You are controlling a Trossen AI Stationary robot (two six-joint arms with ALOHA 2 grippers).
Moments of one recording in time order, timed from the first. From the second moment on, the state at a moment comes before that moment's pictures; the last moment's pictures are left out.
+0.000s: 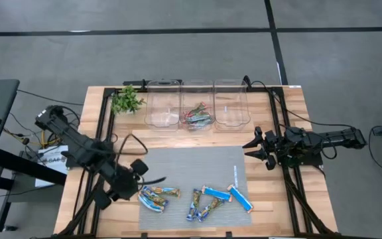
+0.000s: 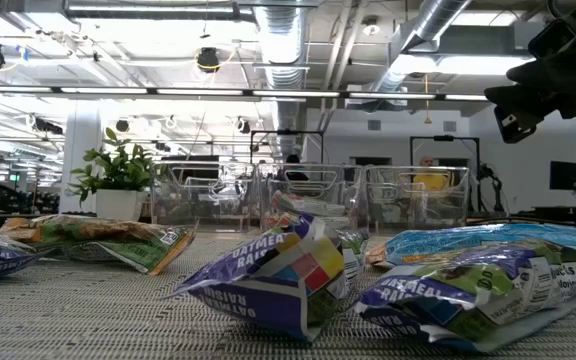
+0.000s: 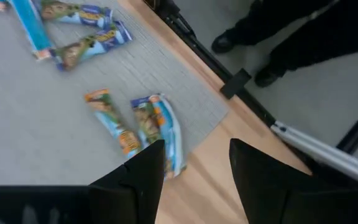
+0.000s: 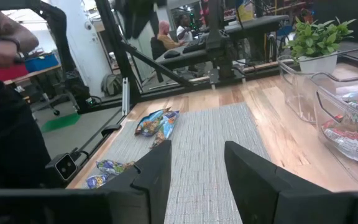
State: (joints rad) left arm -0.64 1.33 1.39 -1.08 0.14 0.06; right arm 0.10 0.10 0.00 0.03 -0.10 0.21
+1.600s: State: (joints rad) left arm -0.51 1.68 0.85 -0.26 -0.08 -0.19; right arm 0.10 0.10 0.00 0.03 -0.10 0.21
